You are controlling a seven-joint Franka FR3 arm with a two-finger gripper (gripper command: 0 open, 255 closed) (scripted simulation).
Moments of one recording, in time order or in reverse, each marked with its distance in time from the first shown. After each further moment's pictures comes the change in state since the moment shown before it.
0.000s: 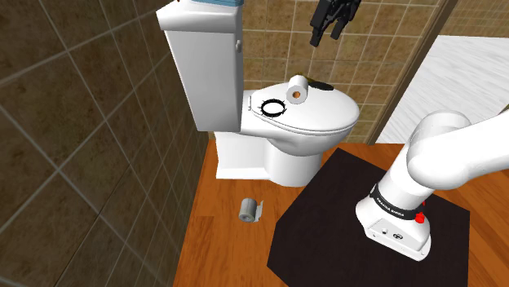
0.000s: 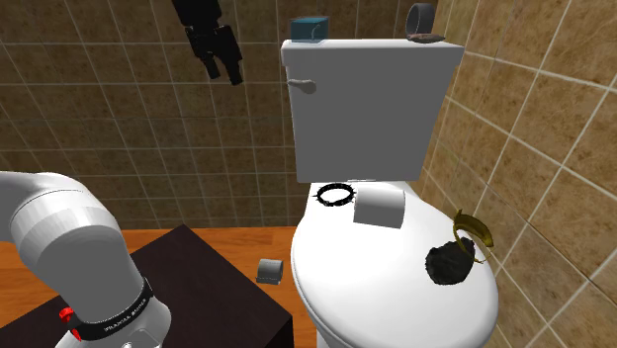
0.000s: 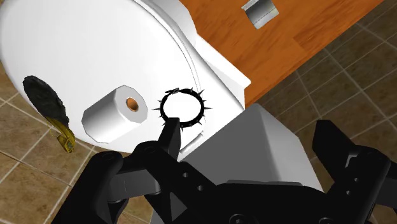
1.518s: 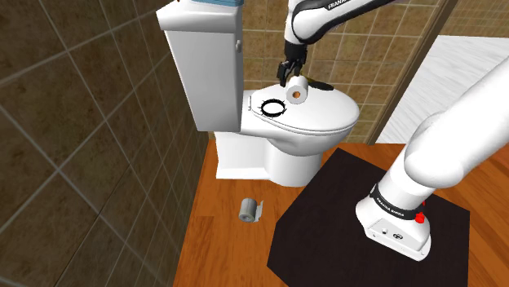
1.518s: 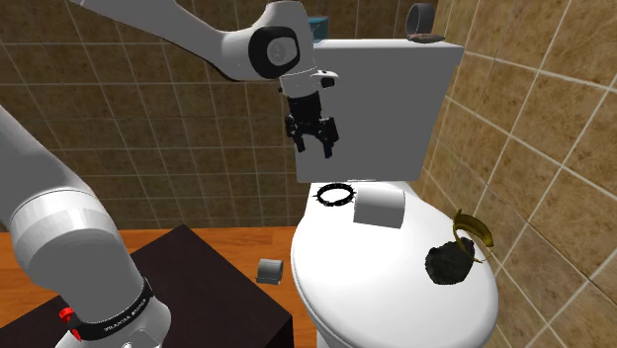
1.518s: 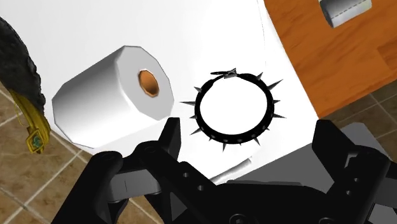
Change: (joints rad) arm -0.066 0.592 -0.153 -0.019 -0.164 0.524 -0.205
